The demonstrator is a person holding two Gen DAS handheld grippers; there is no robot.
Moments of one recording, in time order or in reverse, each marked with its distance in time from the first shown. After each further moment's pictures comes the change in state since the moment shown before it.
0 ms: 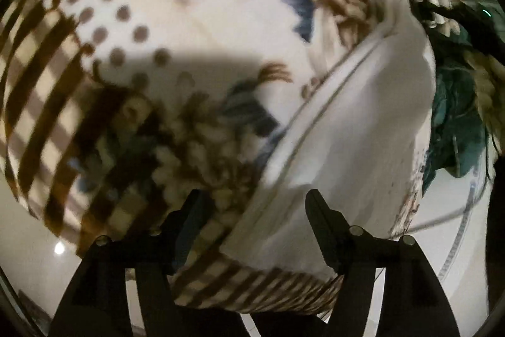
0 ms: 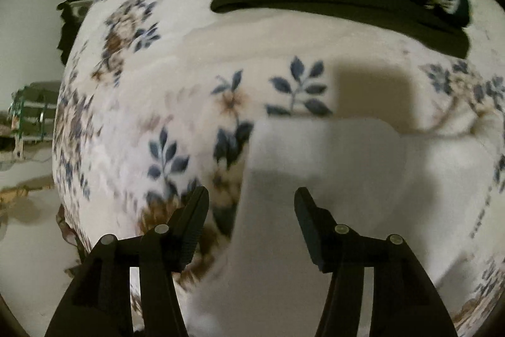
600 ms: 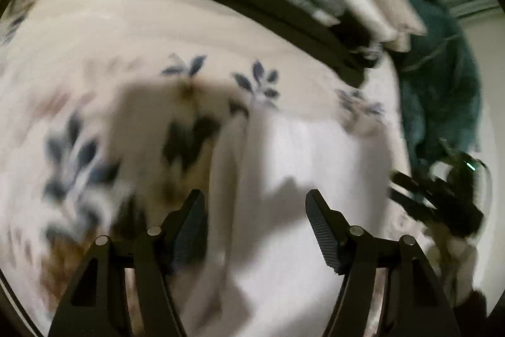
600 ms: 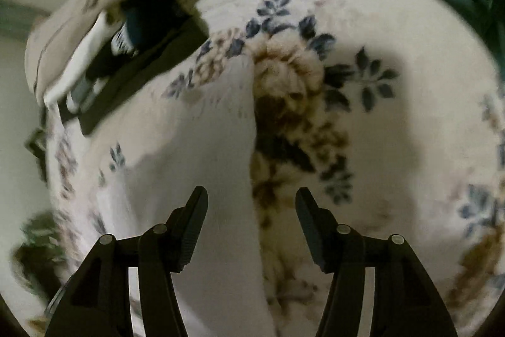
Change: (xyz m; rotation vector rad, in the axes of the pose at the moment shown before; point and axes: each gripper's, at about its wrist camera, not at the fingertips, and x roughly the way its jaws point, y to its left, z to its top) left arm 0.081 -0.275 0.256 0.422 -0.077 0.002; right arm -0.059 -0.260 -0.075 0.547 -0.206 0.046
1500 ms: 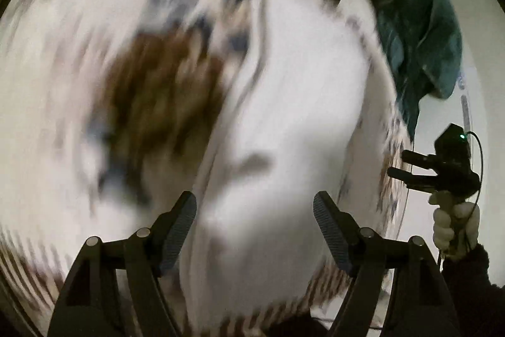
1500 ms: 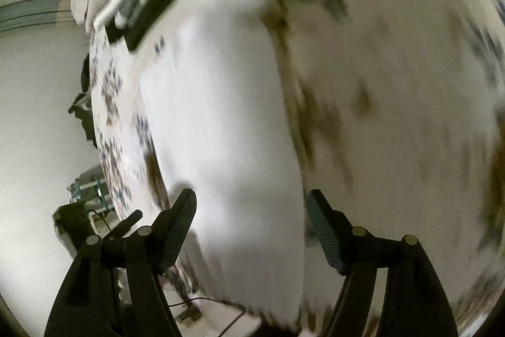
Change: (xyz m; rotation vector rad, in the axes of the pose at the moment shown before) left arm -0.122 0.054 -0.205 0.016 0.204 -0.012; right arm -0.055 -0.038 -0.164 0.030 0.248 0.189
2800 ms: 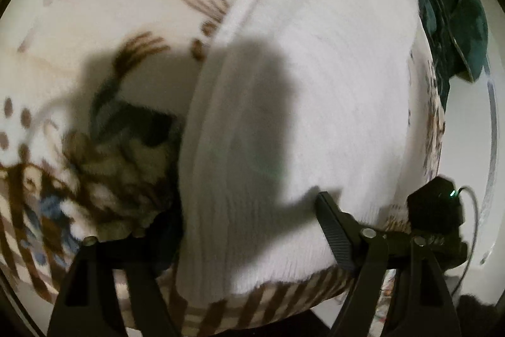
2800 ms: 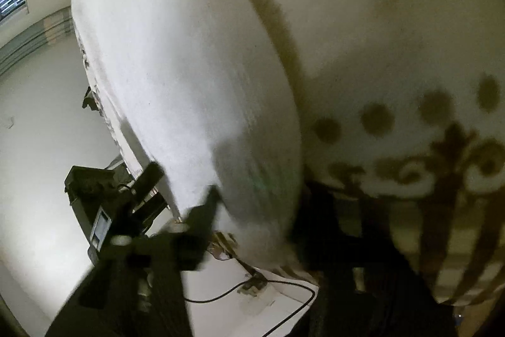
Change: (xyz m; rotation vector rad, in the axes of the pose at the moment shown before) left arm 0.099 0.035 -0.104 -0.037 0.008 0.061; right arm 0.171 -0.089 -0.247 0.234 0.171 0.241
